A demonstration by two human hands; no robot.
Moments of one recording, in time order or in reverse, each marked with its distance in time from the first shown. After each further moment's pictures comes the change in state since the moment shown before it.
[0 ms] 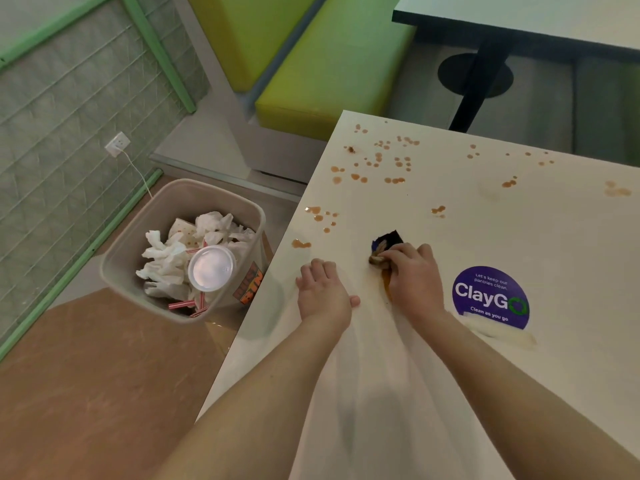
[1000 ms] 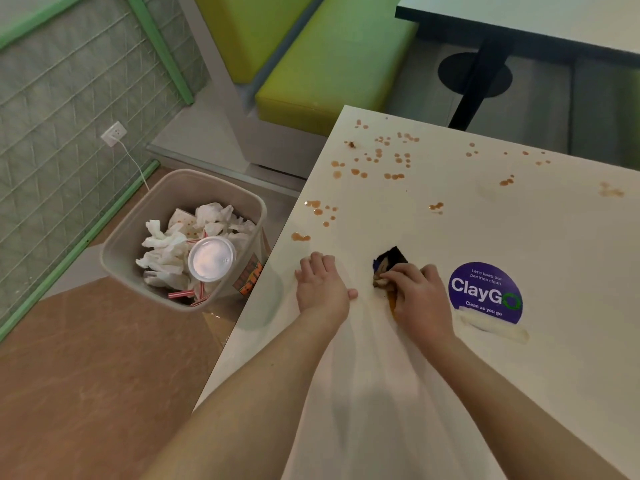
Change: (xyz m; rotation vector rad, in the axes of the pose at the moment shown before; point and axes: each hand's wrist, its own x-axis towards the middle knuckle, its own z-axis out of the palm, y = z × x) left_hand 0.001 -0.001 0.001 -0.020 0.003 0.004; right_hand -0.043 0.013 -0.010 -0.063 0.023 -0.155
